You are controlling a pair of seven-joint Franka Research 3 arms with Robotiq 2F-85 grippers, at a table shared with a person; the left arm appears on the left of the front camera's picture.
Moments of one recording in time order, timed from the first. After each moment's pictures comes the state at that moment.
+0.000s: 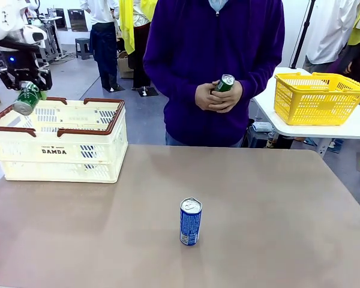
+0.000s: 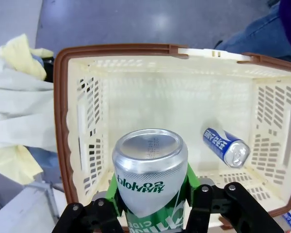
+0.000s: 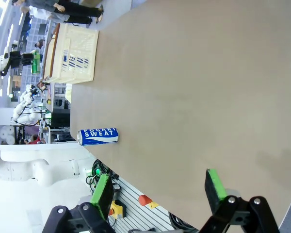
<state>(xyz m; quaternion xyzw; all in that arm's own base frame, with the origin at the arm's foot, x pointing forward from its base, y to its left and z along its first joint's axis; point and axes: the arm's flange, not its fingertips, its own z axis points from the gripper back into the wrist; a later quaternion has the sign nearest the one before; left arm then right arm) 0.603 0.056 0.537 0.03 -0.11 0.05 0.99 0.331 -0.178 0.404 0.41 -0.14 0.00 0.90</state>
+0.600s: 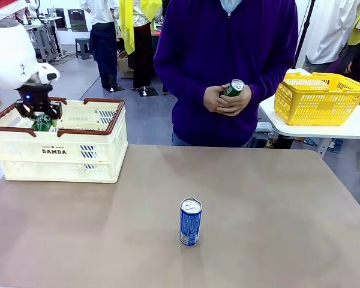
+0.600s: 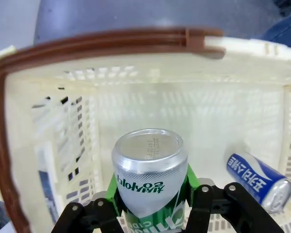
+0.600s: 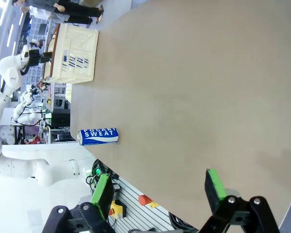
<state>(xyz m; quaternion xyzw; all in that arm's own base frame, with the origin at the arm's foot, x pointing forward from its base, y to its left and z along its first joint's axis) 0.618 0.058 0.422 0.04 -0.13 0.02 0.99 0.331 -0.178 0.404 0.41 -0.13 0.00 0.90</state>
